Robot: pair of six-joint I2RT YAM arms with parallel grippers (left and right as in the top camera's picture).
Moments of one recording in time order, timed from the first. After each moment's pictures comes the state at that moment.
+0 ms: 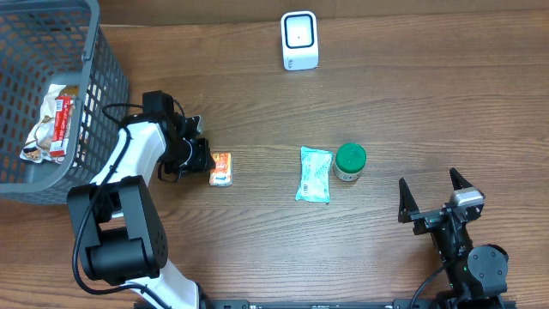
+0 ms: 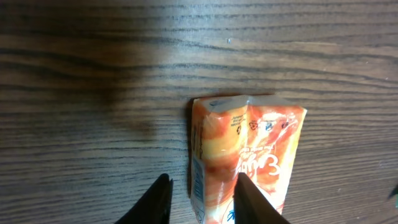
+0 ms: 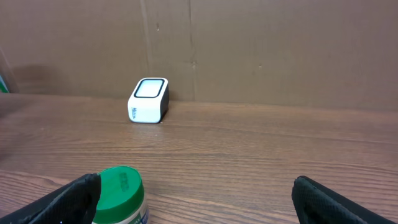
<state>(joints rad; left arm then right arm) 0.16 1.84 1.18 -0.86 0.26 0.07 0.17 0.01 0.02 -0.03 -0.04 0.04</state>
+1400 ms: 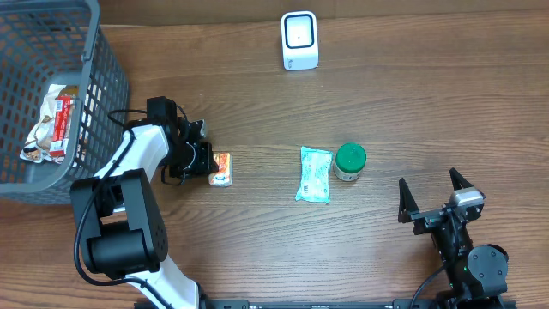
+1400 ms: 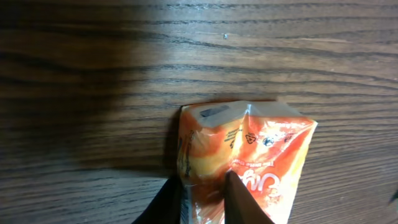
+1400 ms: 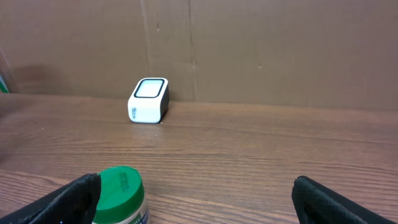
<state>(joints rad) 0.16 1.88 1.14 -0.80 0.31 0.07 0.17 0.01 0.02 -0.04 -0.04 0.04</state>
